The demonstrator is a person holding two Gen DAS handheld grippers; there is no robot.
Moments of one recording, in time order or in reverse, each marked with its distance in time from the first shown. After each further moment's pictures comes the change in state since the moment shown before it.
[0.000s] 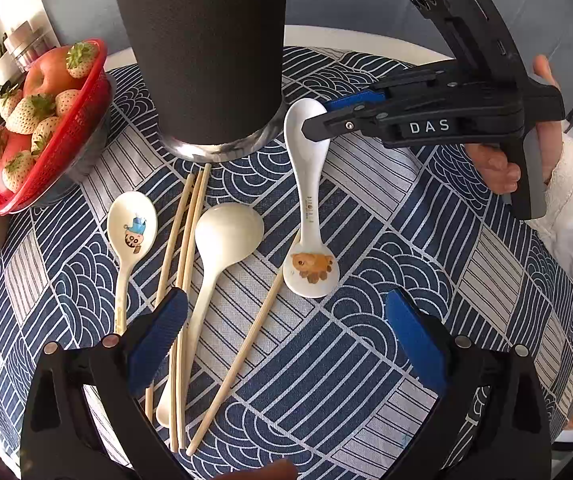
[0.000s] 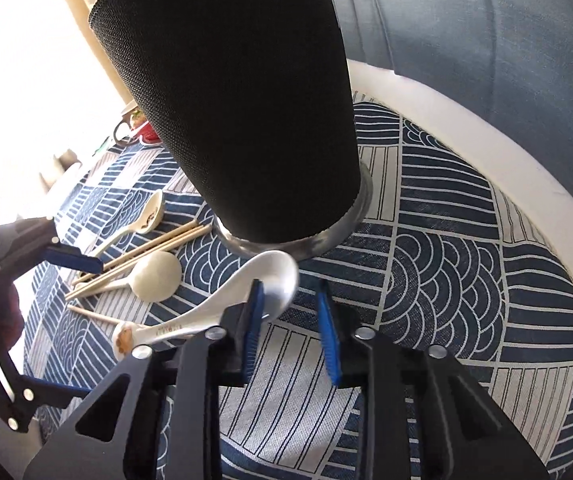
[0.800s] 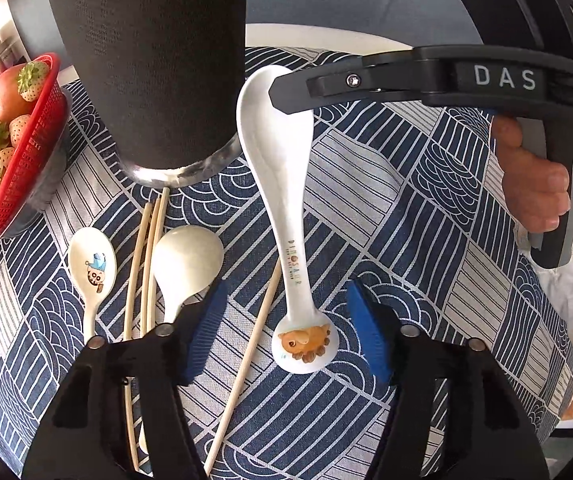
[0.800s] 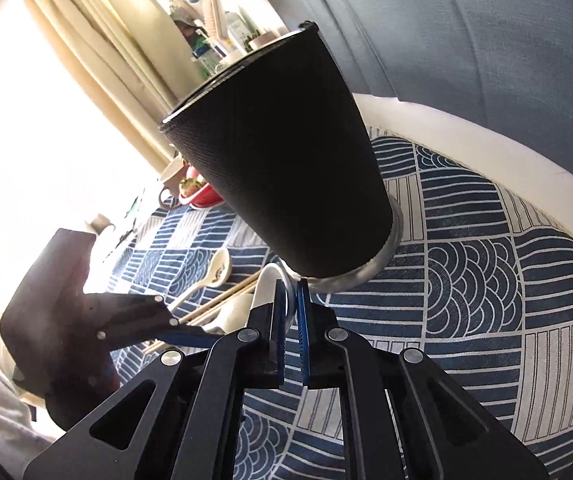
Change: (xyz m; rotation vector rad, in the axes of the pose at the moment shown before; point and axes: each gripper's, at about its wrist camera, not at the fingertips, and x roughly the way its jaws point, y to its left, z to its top) left arm 0.021 -0.011 0.029 0.023 0.013 -0.076; right arm -0.051 0.012 0.003 0.176 -0.143 0.133
